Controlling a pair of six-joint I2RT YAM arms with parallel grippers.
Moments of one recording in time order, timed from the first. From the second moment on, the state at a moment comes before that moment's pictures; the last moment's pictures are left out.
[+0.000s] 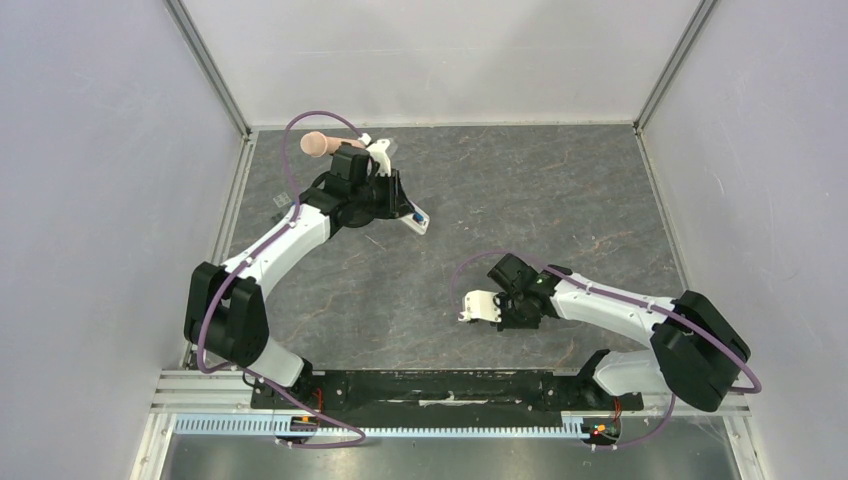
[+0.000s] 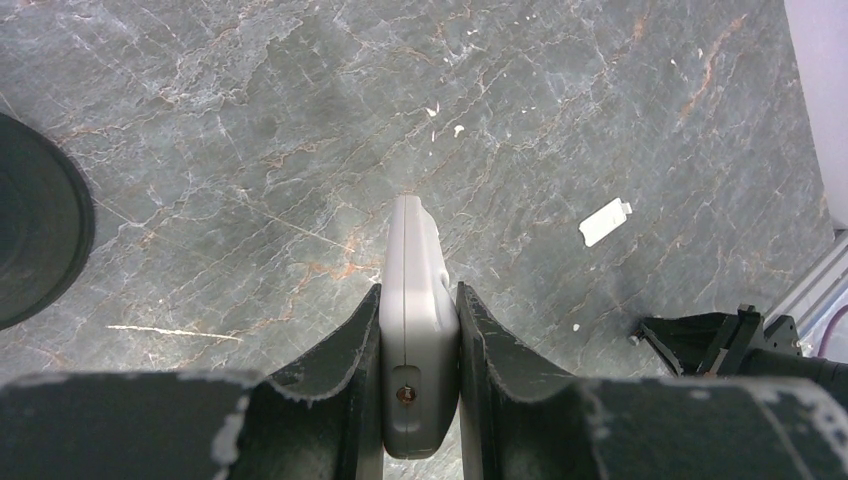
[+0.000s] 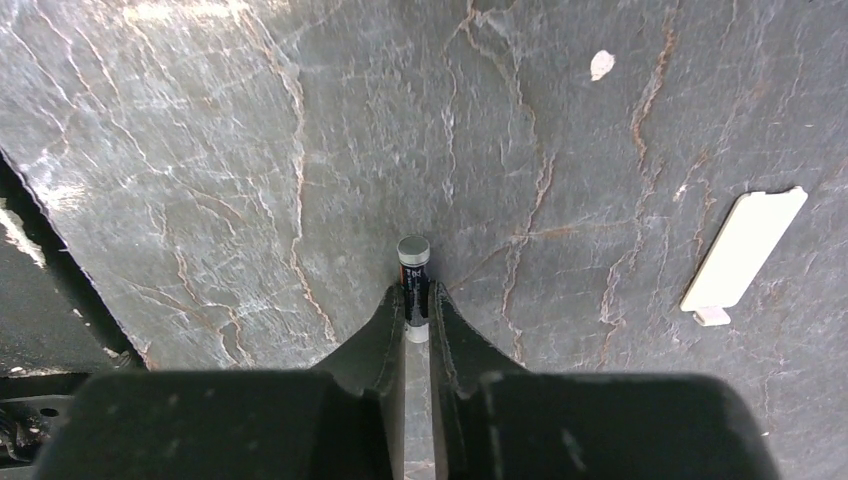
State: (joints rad) left arm -0.41 1.53 1.16 -0.29 0.33 -0.31; right arm 0.79 1.31 0.64 -0.66 -0.07 -0.79
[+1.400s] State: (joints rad) left arm -0.60 1.78 1.04 0.09 1.06 -0.66; right arm 0.80 1.17 1.06 -0.79 -0.06 0.24
